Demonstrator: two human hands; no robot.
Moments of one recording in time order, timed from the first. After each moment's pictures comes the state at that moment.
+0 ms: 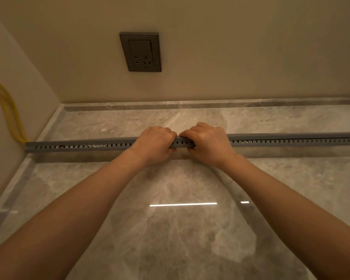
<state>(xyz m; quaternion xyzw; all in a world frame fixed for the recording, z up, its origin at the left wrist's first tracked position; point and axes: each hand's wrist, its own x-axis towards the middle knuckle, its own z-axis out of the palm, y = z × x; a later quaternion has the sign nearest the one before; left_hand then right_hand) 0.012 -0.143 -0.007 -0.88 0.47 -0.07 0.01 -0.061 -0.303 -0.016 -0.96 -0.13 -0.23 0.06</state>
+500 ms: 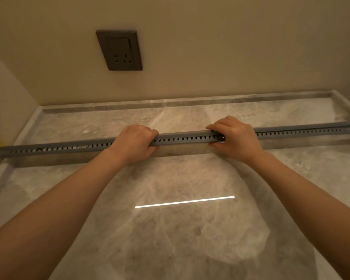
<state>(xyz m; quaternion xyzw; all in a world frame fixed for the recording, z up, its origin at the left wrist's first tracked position) 0.020 -0.137 -0.011 -0.88 0.47 -0.06 -0.01 -0.106 -0.386 -0.014 -0.96 -0.06 -0.26 0.08</state>
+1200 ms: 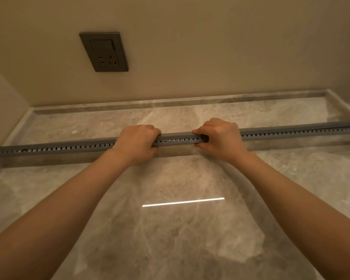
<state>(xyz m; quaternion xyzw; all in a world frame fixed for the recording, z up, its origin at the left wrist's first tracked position) -0.007 -0.180 -0.001 -0.90 0.43 -0.04 0.03 -0.107 -0.393 -0.012 -0.95 -0.08 -0.27 0.10</state>
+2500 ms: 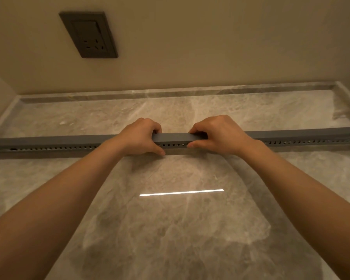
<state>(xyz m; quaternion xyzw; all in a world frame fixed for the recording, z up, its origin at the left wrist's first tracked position) -0.003 -0.206 -0.008 -0.90 0.35 0.19 -0.17 -0.103 -0.417 0.001 -0.98 -0.14 -0.04 0.13</state>
